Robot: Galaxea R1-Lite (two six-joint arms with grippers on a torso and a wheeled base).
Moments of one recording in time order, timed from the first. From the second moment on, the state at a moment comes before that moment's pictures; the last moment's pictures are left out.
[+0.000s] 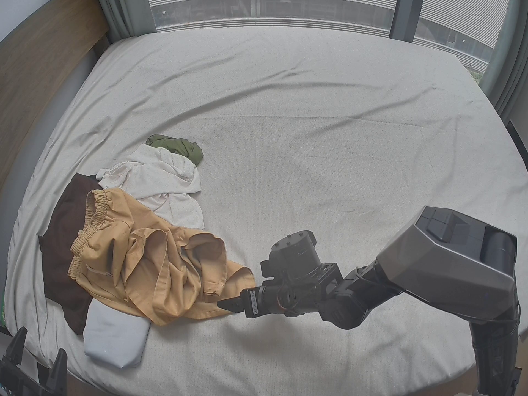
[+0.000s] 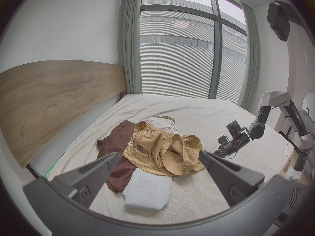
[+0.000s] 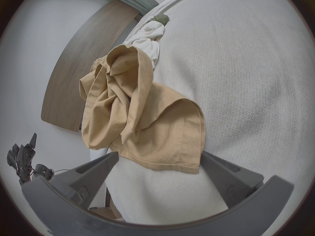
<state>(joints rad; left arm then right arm) 0.00 0.02 -0.02 0.00 -0.01 -0.03 0.78 2.40 -1.22 -0.53 0.25 0.43</state>
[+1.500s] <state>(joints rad) 0.00 0.02 -0.02 0.00 -0.01 -0.03 0.71 2.14 -0.82 -0.54 0.14 0.44</state>
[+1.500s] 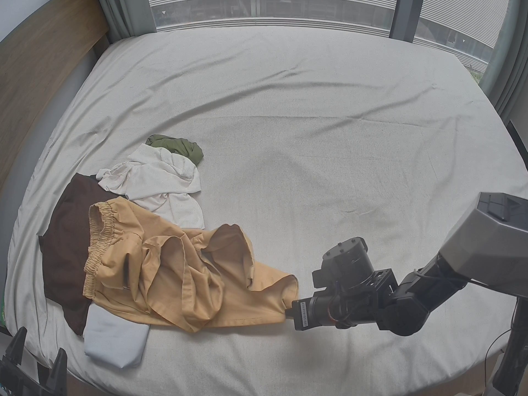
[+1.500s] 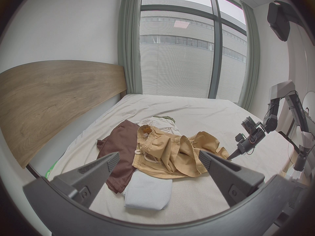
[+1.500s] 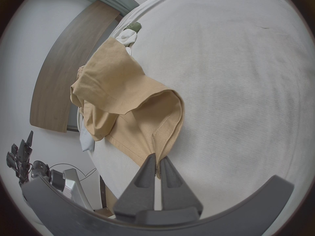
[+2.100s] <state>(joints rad) 0.00 0.02 -0.02 0.00 -0.01 -0.03 0.67 2.00 -0.64 -0.54 0.10 0.44</state>
